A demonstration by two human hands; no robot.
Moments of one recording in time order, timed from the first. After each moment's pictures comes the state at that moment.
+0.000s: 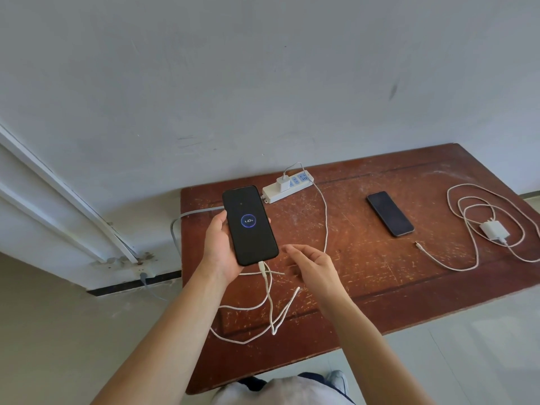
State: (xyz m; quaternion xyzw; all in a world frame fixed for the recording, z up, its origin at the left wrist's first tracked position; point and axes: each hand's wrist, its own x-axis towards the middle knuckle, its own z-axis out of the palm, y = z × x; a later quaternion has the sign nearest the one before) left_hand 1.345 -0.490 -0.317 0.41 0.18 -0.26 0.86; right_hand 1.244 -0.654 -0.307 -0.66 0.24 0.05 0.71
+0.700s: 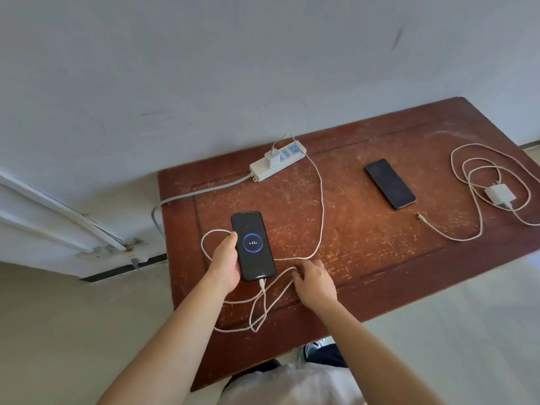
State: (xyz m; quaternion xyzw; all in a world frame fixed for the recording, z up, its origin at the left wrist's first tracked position) left_hand 1.352 -0.508 -0.420 0.53 0.34 -0.31 0.72; right_hand 1.245 -0.676 -0.445 -0.90 0.27 0.18 0.29
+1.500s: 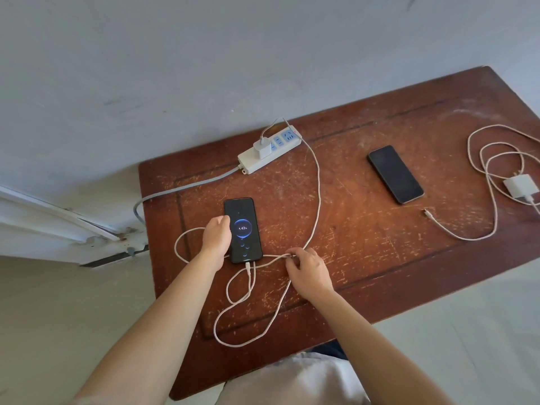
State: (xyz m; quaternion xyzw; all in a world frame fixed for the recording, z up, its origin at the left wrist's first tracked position) left_hand 1.412 -0.533 -0.451 0.76 0.25 -0.26 0.54; right_hand 1.275 -0.708 -0.463 -0.88 0.23 0.14 0.38
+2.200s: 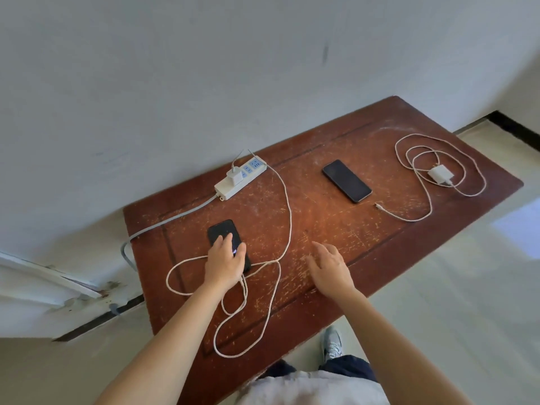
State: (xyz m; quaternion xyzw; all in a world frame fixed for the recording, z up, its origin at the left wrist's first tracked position) left_hand 1.358 -0.543 -0.410 0.92 -0.09 -0.23 0.30; right_hand 1.221 -0.751 -0.426 -0.89 0.32 0.05 0.31
